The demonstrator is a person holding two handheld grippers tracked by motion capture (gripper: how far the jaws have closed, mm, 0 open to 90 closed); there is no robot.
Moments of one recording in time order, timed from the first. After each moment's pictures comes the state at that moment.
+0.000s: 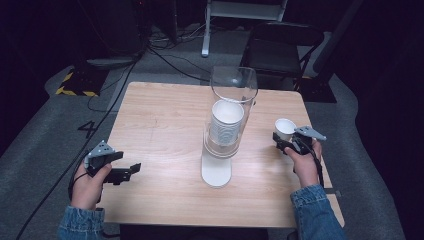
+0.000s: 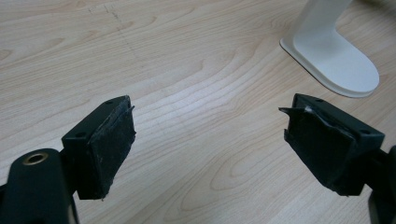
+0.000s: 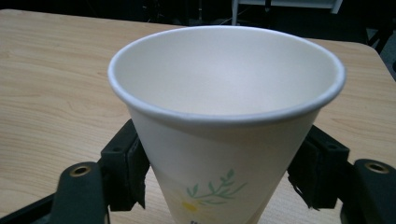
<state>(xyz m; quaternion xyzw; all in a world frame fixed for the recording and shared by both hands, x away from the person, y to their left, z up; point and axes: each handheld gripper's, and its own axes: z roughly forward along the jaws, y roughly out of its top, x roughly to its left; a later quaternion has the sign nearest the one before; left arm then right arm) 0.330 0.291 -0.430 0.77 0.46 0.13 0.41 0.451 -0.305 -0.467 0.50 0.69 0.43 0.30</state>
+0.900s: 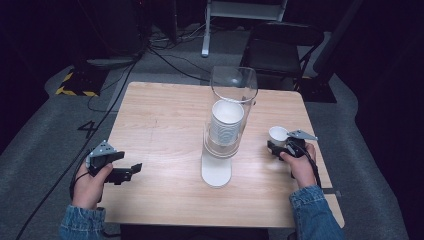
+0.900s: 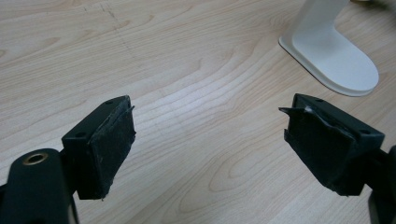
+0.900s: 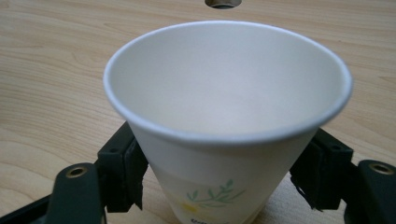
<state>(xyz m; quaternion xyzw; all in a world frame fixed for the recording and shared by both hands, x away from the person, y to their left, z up) 0.332 0.289 -0.431 0.78 0.46 0.13 0.41 0.453 -0.297 -0.488 0.50 0.73 0.40 0.25</state>
